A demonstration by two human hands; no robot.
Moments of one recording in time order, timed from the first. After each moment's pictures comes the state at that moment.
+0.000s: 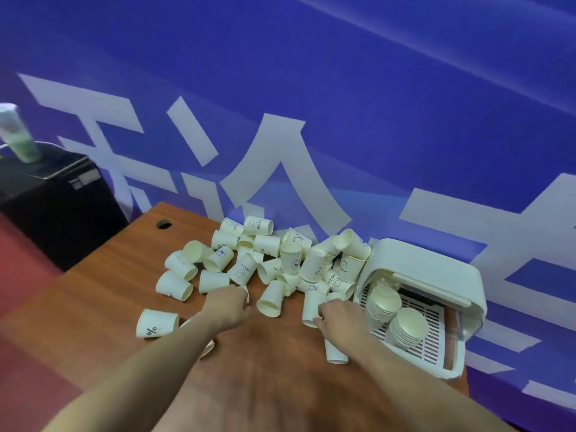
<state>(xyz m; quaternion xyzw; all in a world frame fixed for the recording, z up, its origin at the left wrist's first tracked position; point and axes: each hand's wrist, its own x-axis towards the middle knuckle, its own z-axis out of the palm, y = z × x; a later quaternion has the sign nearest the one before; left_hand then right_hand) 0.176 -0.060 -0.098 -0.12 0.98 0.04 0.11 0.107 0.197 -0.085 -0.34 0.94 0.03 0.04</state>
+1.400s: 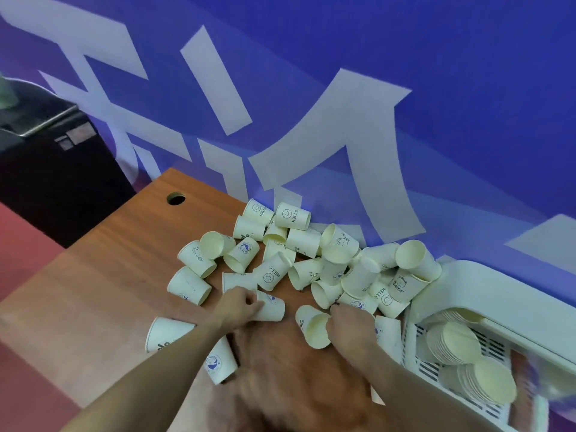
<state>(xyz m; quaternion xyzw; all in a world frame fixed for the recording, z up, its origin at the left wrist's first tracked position) 0.123 -0.169 -0.203 -0.25 0.88 0.39 0.13 0.039 0.076 -0.162 -0.24 0.95 0.04 0.18</state>
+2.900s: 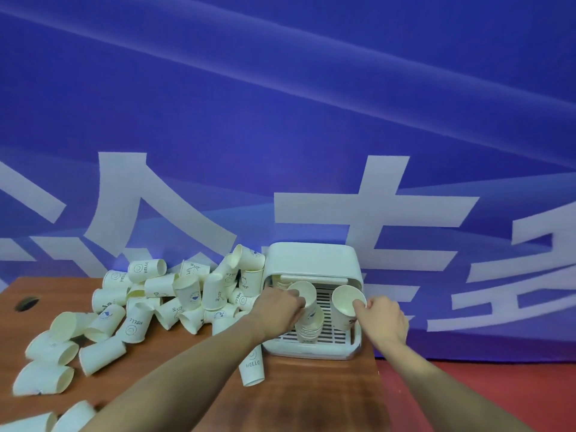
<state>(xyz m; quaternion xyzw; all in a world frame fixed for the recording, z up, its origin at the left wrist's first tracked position) 0.057 0.218 -0.054 0.30 0.95 -0.01 -0.03 0.080 0.446 -0.057 0.20 0.95 -0.25 -0.03</state>
